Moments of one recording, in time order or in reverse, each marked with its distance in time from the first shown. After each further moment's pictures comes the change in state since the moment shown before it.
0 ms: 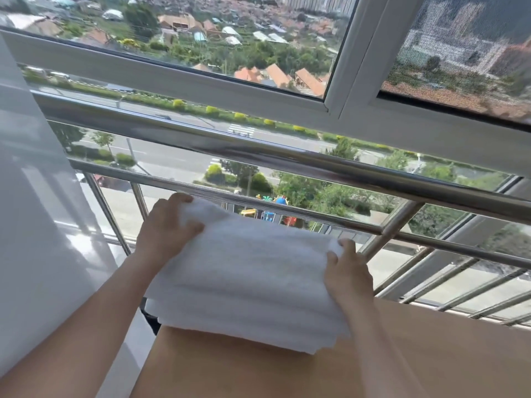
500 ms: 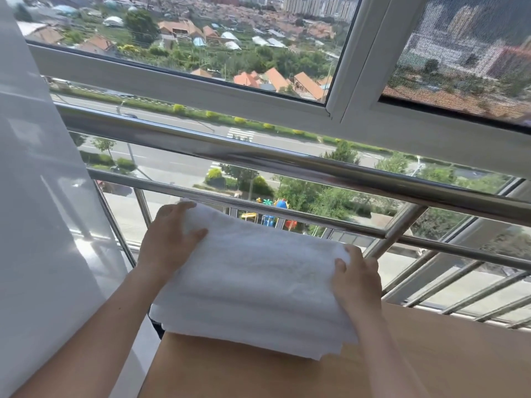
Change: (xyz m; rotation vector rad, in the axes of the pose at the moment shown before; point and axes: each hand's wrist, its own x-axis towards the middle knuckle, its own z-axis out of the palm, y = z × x) left_hand -0.012 -0.001 0.002 0.068 0.053 0.041; right_hand -0.007 0.004 0.001 -0.005 0.038 0.000
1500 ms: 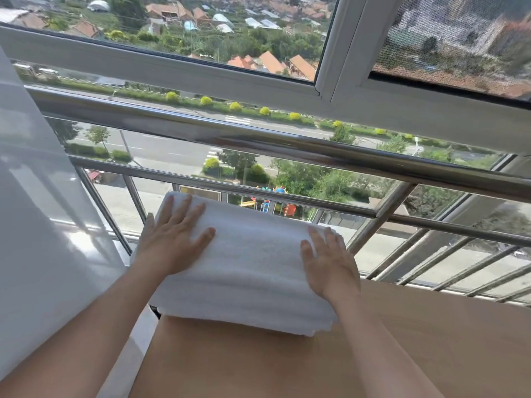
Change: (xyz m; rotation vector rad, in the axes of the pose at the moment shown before) left_hand -0.004 -0.022 0.034 0.617 -0.299 0.141; right_hand -0.003 0.007 0.020 -0.272 -0.274 -0.201
